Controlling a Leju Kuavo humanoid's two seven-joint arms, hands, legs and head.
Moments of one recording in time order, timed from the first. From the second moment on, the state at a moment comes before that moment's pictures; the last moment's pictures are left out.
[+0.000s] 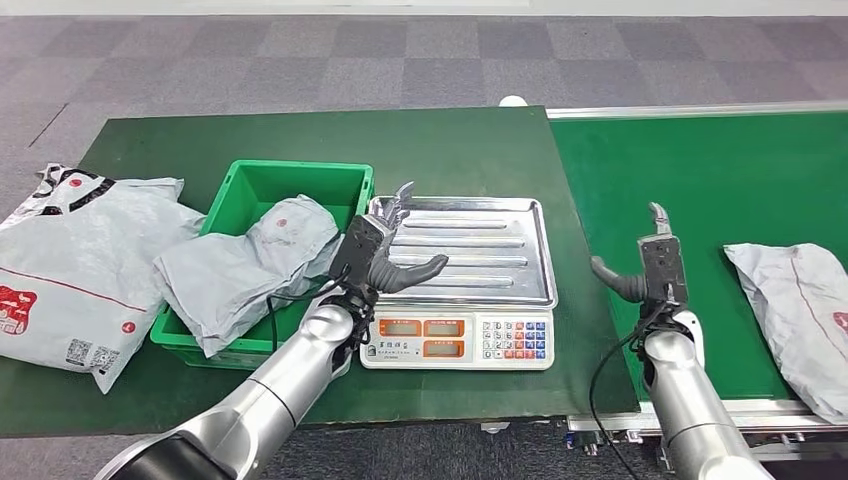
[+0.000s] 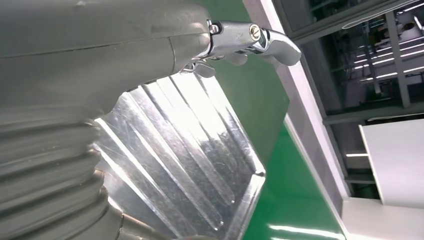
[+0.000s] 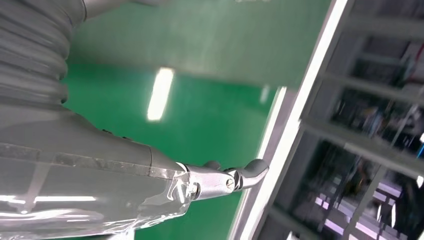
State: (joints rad) left arm -0.70 -0.26 -0.56 -0.57 0.12 0.15 -0.52; right arm -0.46 -0.15 0.10 -0.86 0.08 -0.27 -0.43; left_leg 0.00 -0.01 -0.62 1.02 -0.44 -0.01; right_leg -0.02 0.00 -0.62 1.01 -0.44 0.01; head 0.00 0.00
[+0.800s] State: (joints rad) left arm -0.75 -0.27 -0.54 -0.55 0.09 0.12 -0.45; right arm -0.52 -0.25 0.03 -0.60 0.47 -0.66 -0.29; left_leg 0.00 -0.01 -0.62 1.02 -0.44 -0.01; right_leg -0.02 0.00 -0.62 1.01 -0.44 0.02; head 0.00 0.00
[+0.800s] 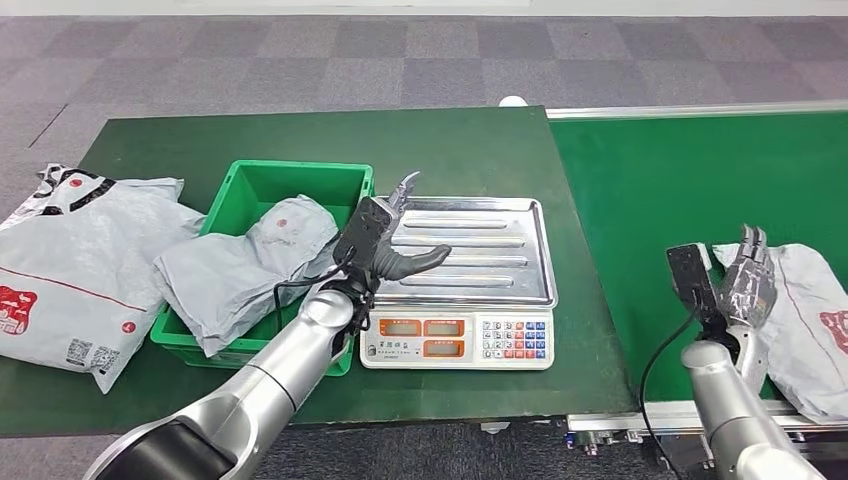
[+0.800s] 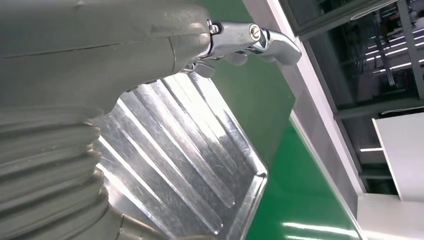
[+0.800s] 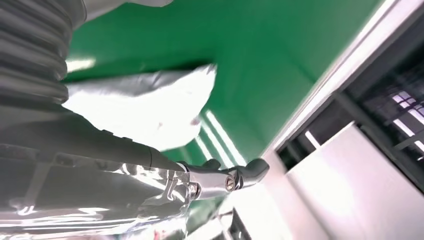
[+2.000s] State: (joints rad) left arm -0.68 -0.21 -0.46 -0.61 0.07 0.19 -0.48; right arm -0.61 -0.32 0.00 -0.41 0.99 -0.56 0.19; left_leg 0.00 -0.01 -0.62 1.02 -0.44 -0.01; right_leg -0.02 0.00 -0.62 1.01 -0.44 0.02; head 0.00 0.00
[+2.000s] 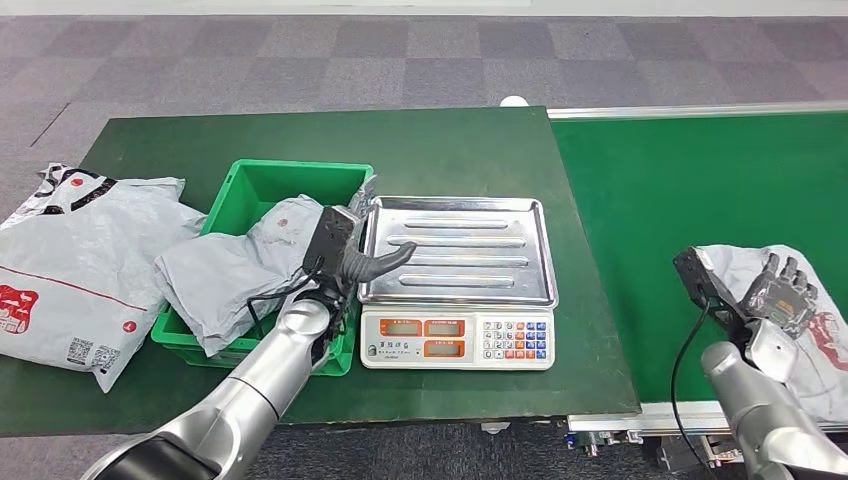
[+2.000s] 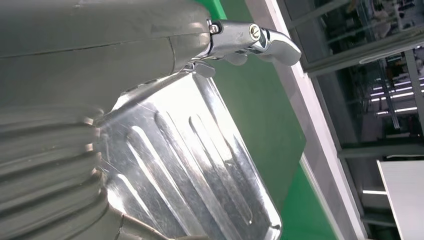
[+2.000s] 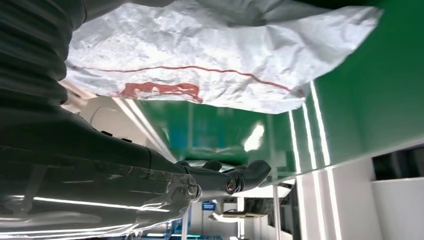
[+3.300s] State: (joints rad) left arm -0.51 -0.18 -0.34 -0.81 -0.04 0.24 -0.42; right arm -0.43 -0.31 -0.12 -0.45 1.21 -0.47 0.31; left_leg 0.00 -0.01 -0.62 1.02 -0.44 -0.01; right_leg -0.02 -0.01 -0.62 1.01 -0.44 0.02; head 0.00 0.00
